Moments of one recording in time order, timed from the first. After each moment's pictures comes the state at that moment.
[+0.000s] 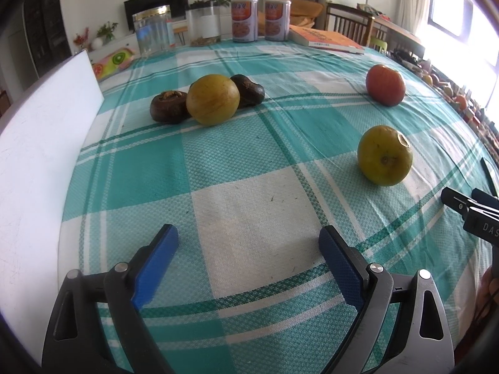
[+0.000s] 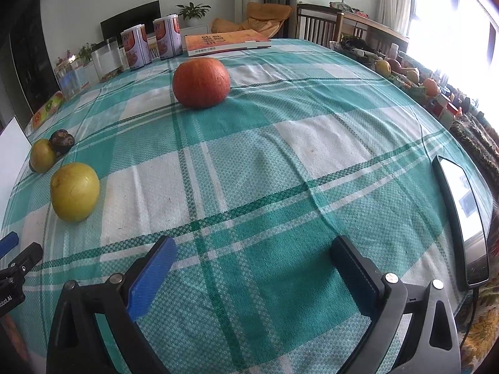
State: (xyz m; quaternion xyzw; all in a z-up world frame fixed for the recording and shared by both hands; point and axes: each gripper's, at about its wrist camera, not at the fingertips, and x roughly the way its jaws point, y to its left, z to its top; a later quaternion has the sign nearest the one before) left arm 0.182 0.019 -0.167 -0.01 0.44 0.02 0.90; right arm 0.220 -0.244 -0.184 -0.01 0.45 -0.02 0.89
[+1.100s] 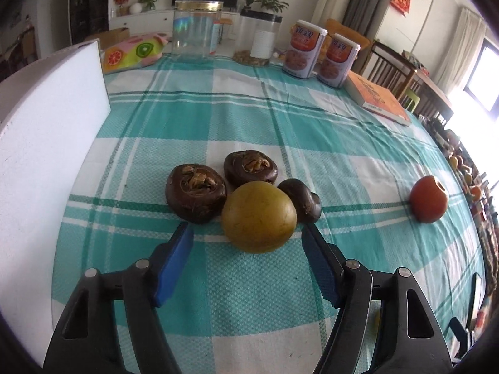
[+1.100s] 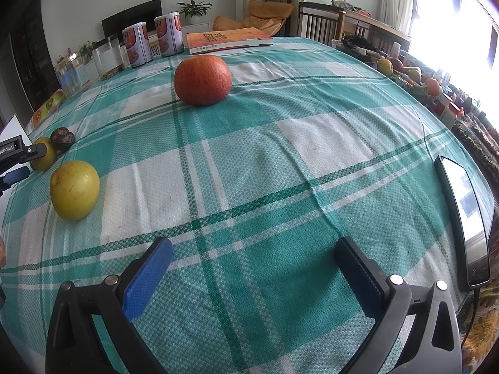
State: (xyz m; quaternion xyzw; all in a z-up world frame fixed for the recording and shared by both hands) left arm 0.281 0.074 -0.147 -0.15 0.43 0.08 0.89; right arm 0.221 -0.243 -0.184 -0.01 0.46 -0.02 0.89
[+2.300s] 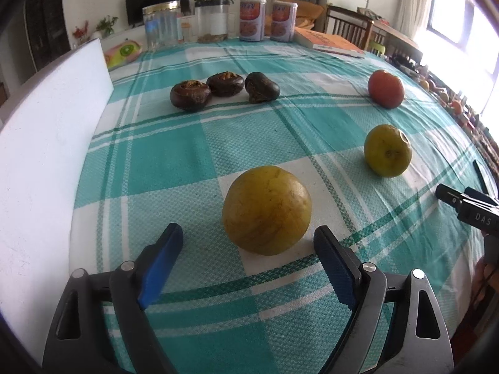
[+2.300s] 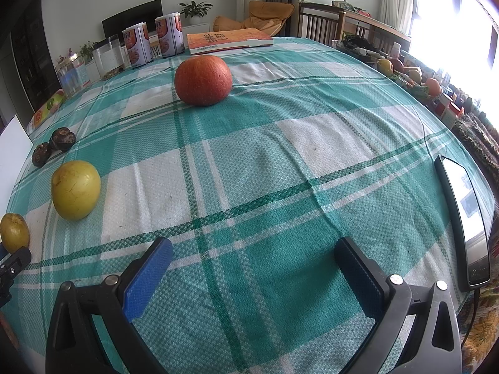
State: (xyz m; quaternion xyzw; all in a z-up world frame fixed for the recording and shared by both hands) left arm 0.166 0.036 -0.164 -0.02 0.44 0.01 0.90; right arm 0.220 -0.243 -0.184 -0.01 0.46 -0.02 0.89
